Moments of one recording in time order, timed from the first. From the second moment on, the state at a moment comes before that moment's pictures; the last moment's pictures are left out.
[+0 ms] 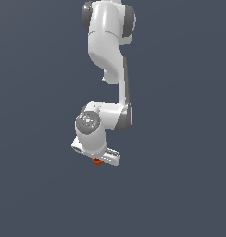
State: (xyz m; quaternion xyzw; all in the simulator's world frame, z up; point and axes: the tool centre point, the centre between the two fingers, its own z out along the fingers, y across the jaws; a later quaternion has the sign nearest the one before) arm 0.100 -0.069 0.054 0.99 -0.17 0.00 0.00
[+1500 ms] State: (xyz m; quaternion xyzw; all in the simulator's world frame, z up) arm 0.120 -0.159 0.259 0.99 -0.17 0.00 0.00
